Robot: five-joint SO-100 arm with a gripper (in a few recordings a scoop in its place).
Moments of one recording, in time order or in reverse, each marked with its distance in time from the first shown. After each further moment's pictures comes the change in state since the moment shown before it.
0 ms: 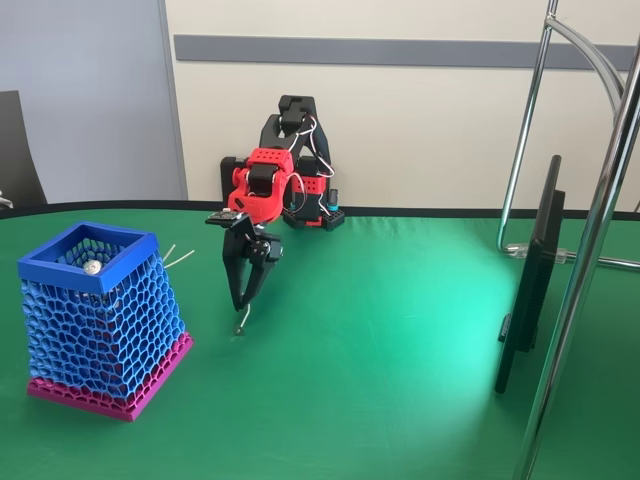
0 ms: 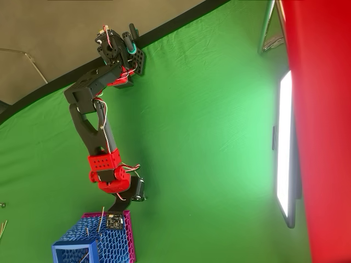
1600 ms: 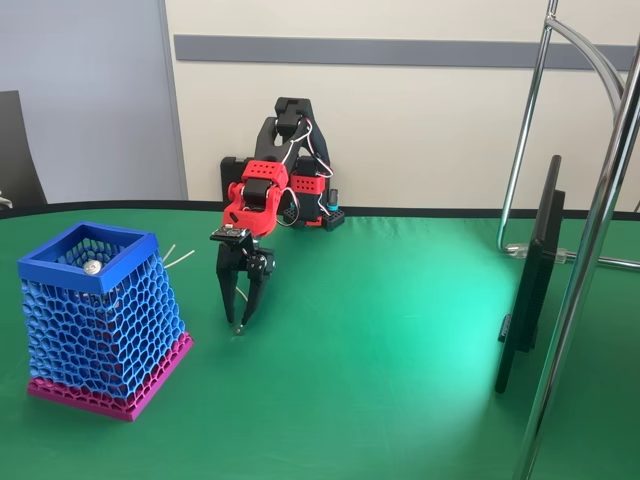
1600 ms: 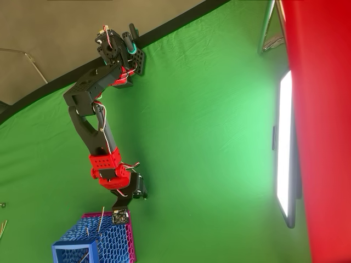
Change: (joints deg) arm 2.6 -2.5 6.1 -9.0 -11.2
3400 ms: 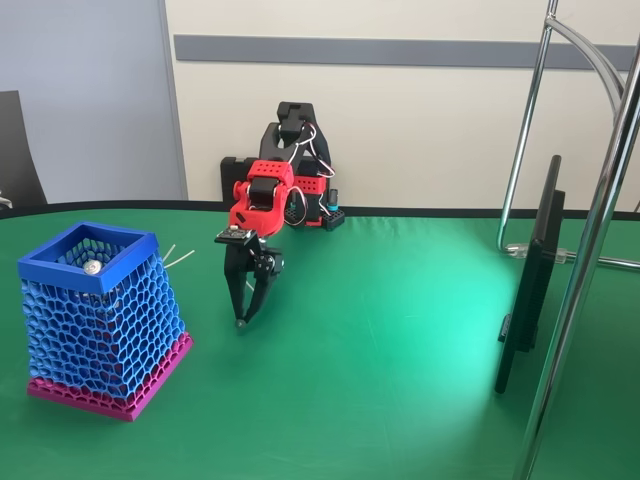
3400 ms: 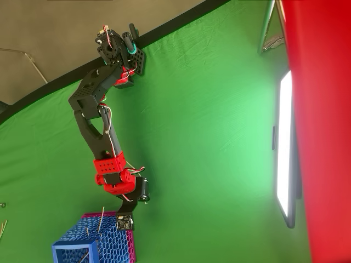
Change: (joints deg) arm -3.5 -3.7 -11.9 10.0 6.2
